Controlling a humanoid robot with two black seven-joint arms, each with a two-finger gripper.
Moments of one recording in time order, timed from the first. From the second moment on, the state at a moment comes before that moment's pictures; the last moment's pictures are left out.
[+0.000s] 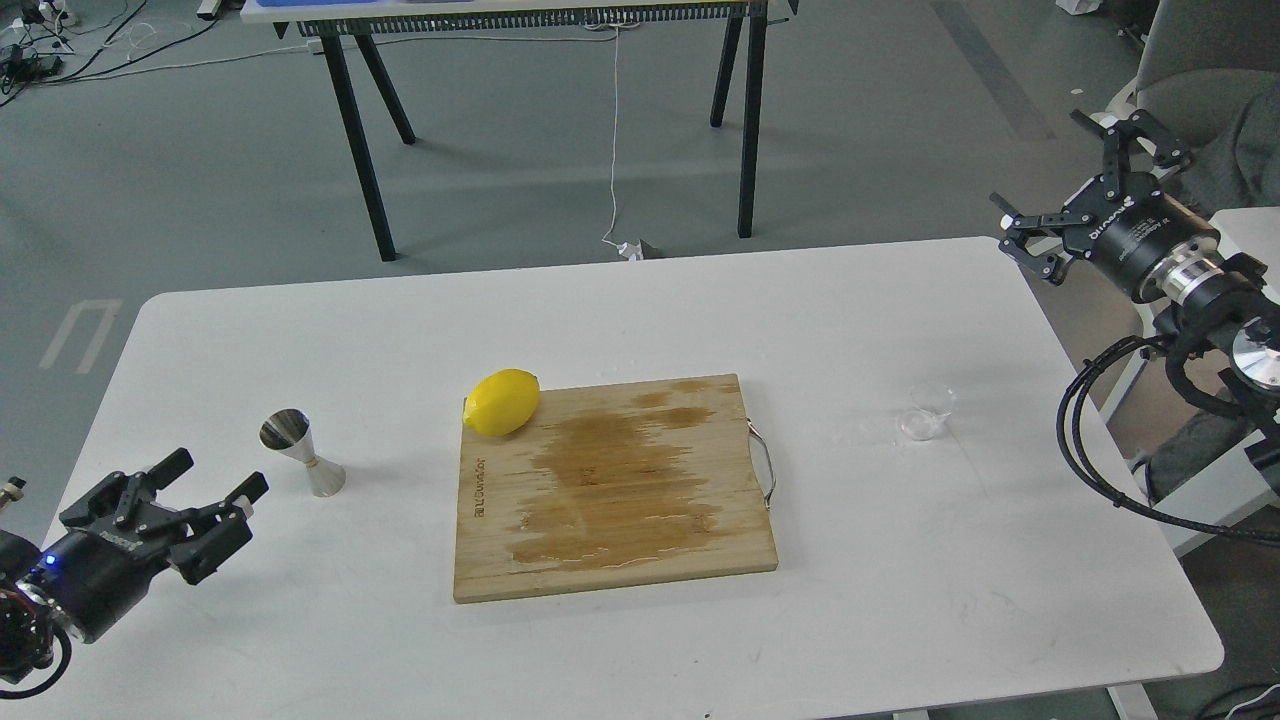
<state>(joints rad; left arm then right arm) -0.14 0.75 -0.67 -0.96 1.80 0.49 -0.49 0.60 -0.59 1.01 0.75 0.18 0.49 -0.15</state>
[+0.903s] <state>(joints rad) -0.33 0.46 -0.57 -0.63 1.79 0.49 -0.49 0.60 -0.61 1.01 0.76 0.18 0.49 -0.15</state>
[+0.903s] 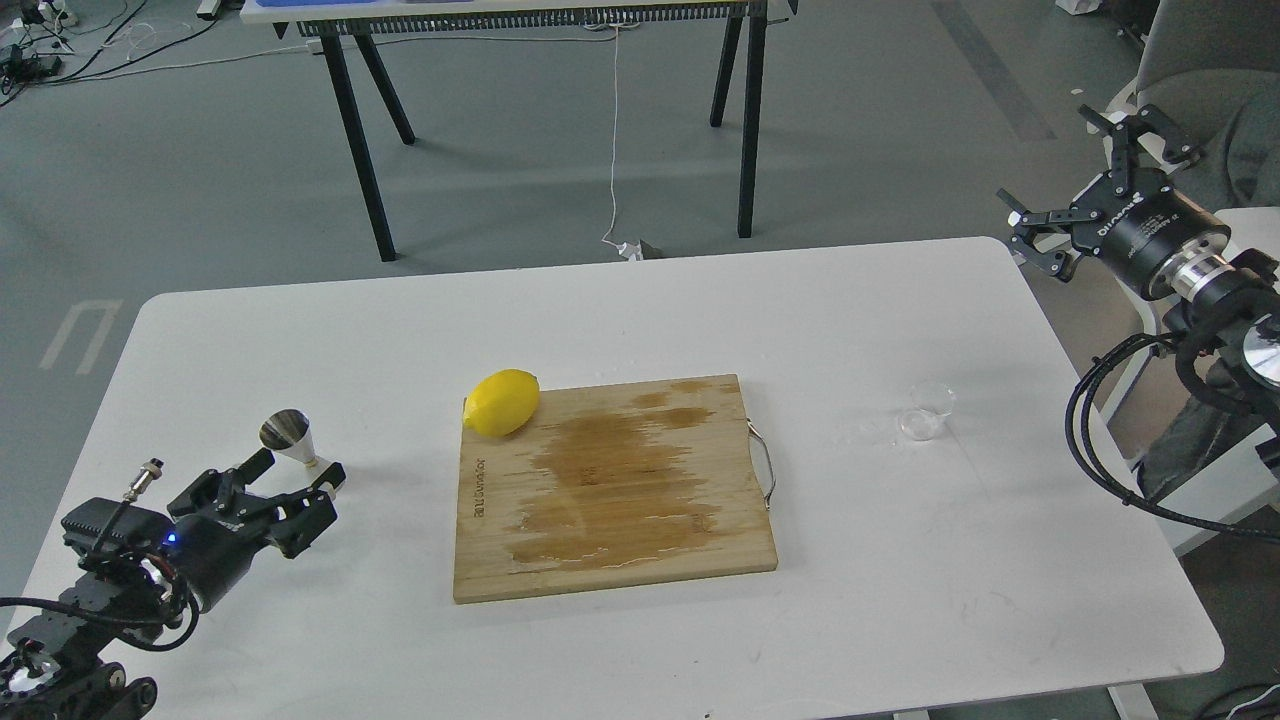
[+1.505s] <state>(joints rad) -0.45 0.30 -0.54 -0.36 1.79 0.49 -0.49 0.59 -0.61 1.02 0.77 0.18 0.49 -0.15</state>
